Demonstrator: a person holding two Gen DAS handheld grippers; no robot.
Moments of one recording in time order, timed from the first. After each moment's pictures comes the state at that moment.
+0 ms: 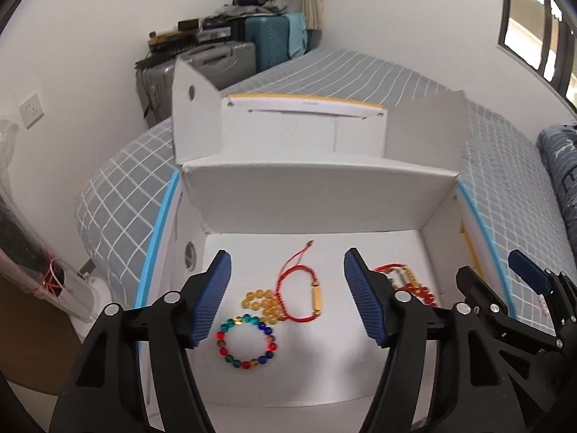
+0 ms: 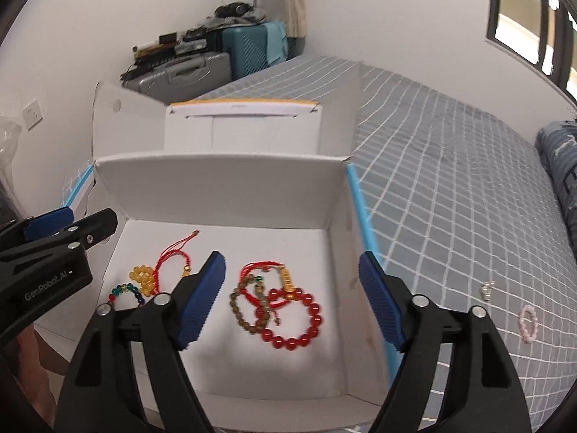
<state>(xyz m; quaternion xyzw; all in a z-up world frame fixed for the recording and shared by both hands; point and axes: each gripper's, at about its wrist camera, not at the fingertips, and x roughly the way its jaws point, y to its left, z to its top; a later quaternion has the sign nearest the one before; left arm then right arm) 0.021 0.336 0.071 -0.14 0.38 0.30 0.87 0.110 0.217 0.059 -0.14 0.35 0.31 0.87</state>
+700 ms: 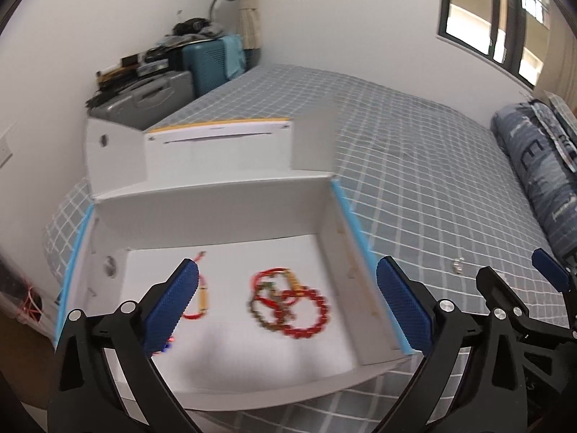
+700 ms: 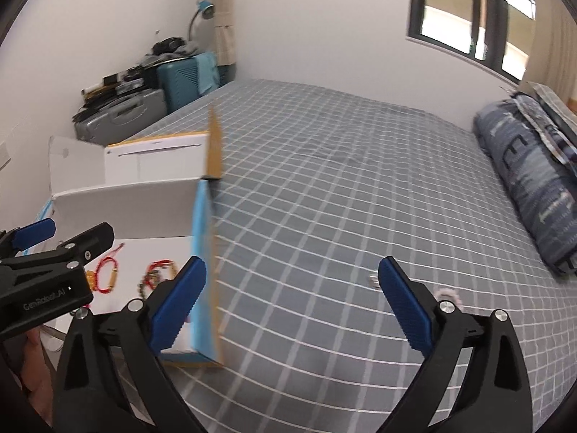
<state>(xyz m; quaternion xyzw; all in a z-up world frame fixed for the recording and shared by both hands) 0.078 0.211 0.098 -0.11 0.36 0.23 0.90 0.140 0.063 0.094 -0.10 0.32 0.21 0.92</state>
